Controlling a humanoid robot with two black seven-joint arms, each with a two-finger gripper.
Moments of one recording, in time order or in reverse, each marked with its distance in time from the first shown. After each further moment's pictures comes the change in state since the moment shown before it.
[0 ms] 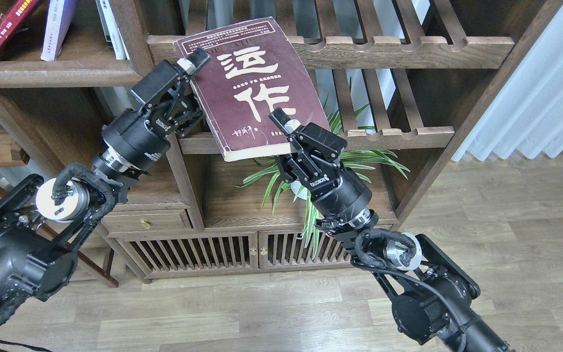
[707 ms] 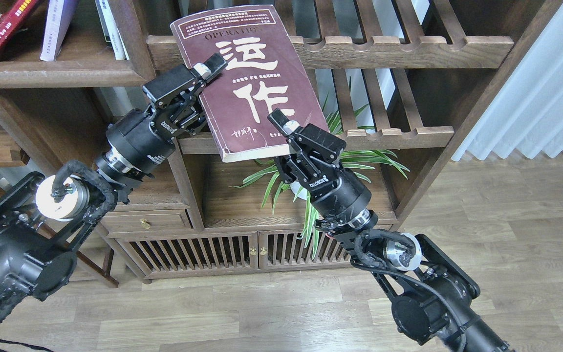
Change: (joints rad) left arm -0.006 0.028 0.004 -0.037 -0.063 0.011 0.069; right arm 0.003 0.000 -0.013 -0.002 -0.008 0.000 -0.002
